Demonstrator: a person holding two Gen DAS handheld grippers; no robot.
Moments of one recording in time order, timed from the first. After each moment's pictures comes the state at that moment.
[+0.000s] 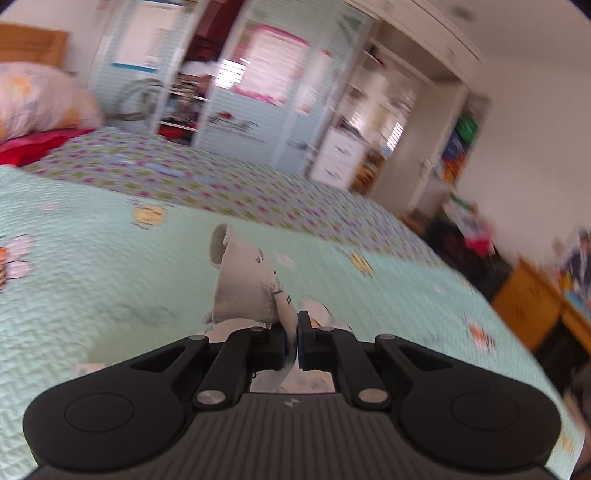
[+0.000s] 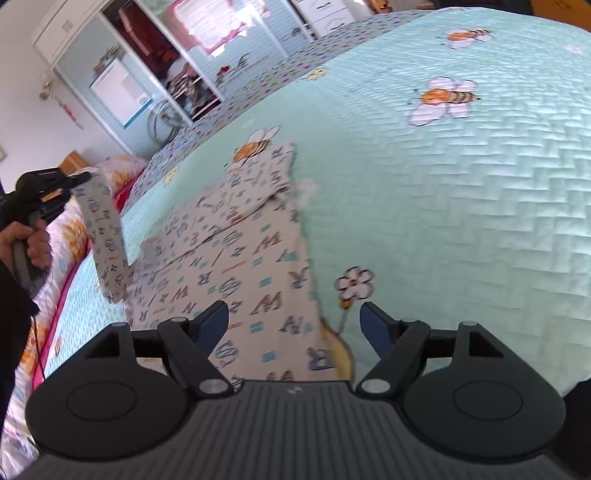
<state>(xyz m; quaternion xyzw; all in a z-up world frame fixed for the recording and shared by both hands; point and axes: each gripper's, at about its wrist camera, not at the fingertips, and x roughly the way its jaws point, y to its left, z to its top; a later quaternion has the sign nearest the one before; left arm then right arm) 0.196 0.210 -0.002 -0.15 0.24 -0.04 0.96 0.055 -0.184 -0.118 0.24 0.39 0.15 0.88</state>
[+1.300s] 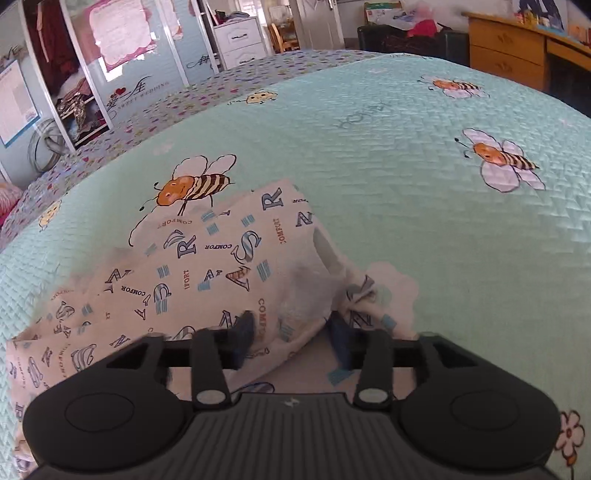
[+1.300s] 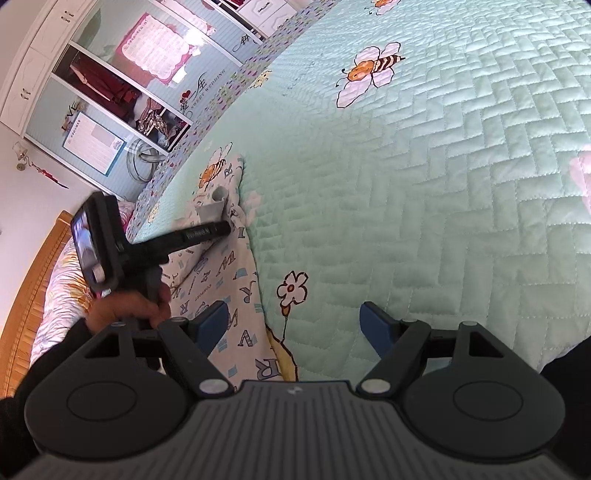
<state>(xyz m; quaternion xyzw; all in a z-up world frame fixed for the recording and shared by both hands) 0.222 0.012 -0.134 0.14 0.37 -0.08 0.92 0.060 -0.233 -0.146 0.35 0.40 0.13 0.84</state>
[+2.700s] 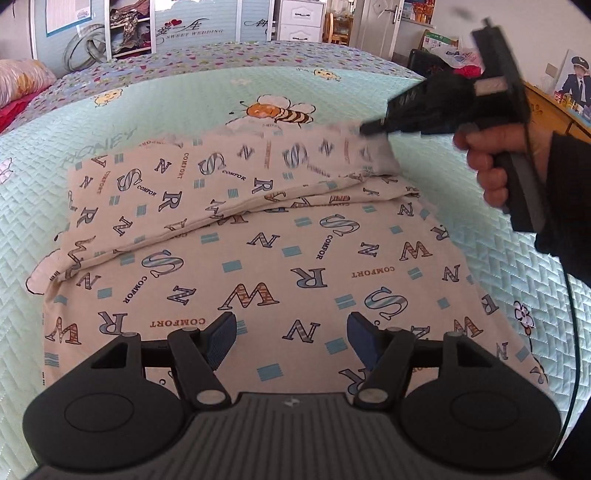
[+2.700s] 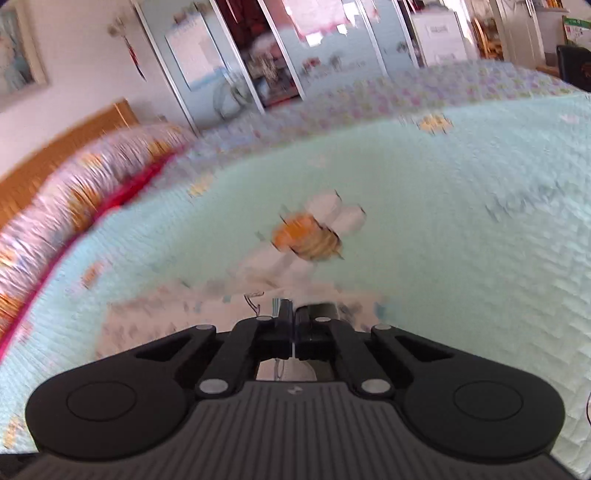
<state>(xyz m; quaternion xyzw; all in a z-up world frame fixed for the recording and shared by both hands) 0.109 0.120 -0.136 -0.03 0.41 -0.05 0.91 0.330 -0.079 -0.116 0.09 0.38 0.27 0.88</state>
